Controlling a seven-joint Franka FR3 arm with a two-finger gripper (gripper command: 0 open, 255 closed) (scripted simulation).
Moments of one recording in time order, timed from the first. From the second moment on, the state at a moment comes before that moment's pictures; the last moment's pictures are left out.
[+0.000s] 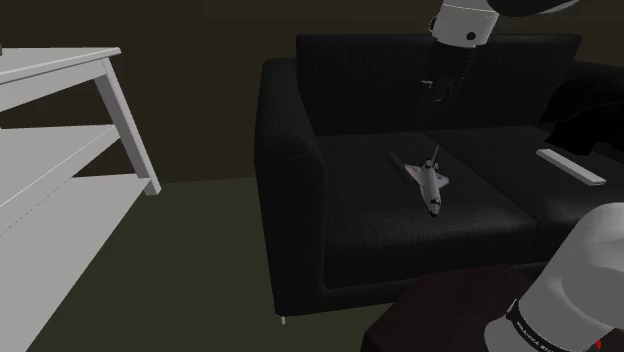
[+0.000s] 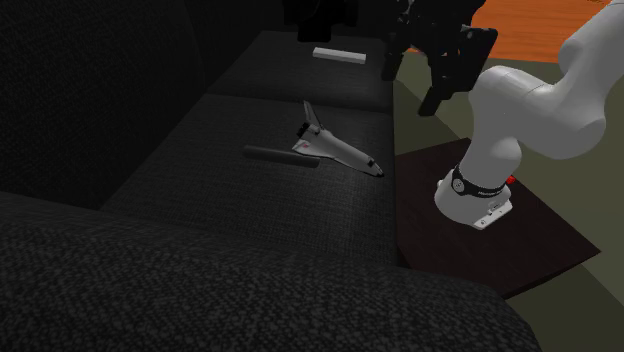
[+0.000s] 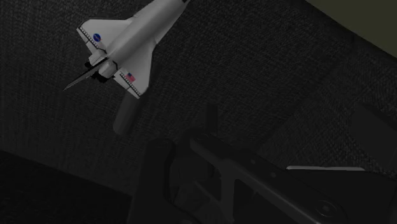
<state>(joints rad) 0.02 -0.75 0.06 -2.33 0.02 1.71 0.06</state>
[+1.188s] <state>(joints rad) -0.12 -0.21 -0.10 -2.15 0.02 1.86 0.11</state>
